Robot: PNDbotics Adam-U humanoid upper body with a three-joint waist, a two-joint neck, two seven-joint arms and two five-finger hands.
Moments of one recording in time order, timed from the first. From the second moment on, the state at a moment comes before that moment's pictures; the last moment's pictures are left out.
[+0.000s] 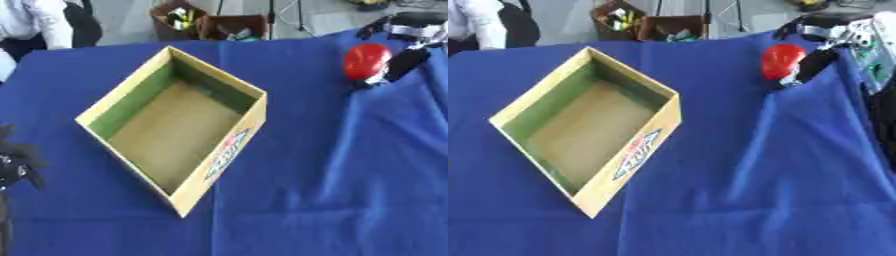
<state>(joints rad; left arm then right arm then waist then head) -0.15 0.10 0.08 -1.98 -0.20 -0.23 0.15 -1.28 -0.59 -0.05 -0.79 1.06 -0.35 0.64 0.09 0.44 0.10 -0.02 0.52</state>
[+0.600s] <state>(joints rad) -0.15 0.10 0.08 -1.98 -0.20 -0.23 0.15 -1.28 -0.59 -0.05 -0.81 1.04 -0.33 0.65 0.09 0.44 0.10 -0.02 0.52</state>
